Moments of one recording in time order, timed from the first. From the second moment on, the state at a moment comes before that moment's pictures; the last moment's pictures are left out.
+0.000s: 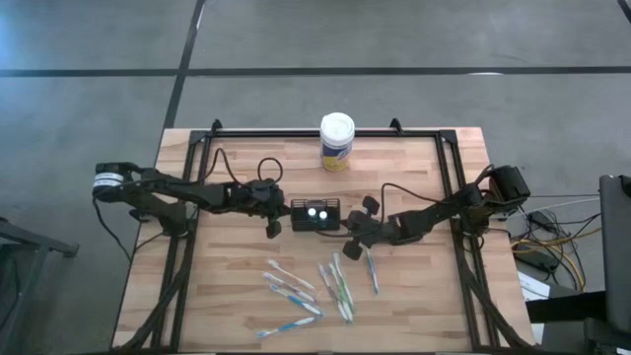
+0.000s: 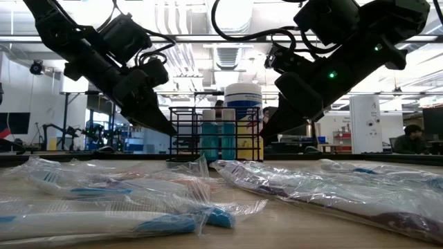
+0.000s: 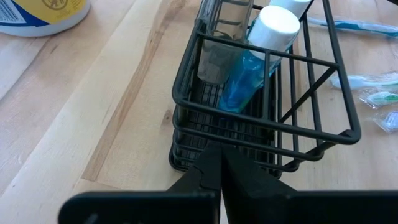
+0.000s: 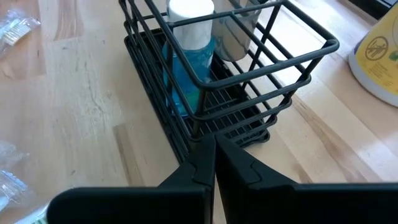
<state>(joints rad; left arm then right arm) 0.14 1.36 0.49 0.26 0.01 -0.15 0.21 1.70 0.70 0.25 0.54 0.39</state>
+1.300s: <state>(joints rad) 0.14 1.30 0.49 0.14 0.00 -0.18 0.22 1.67 0.70 0.17 0.52 0.43</state>
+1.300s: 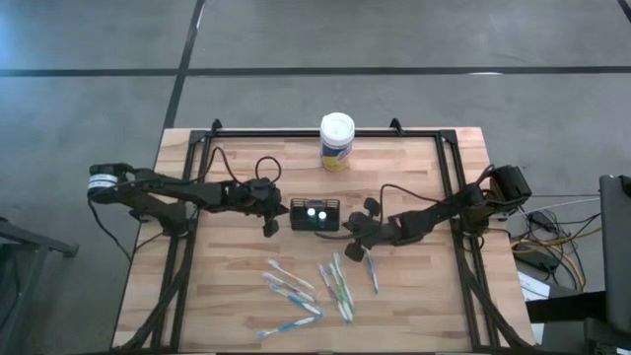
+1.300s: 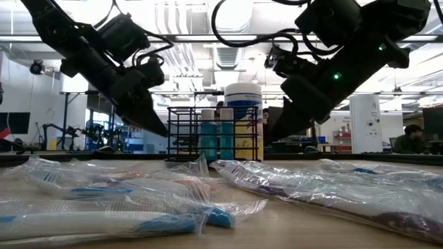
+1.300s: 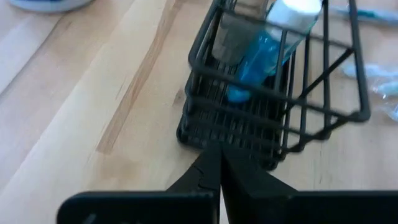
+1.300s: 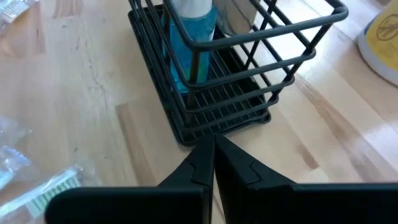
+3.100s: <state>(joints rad) 0.06 0.22 0.11 -0.02 0.01 -0.06 0.25 1.79 1.21 -0.92 -0.08 0.97</state>
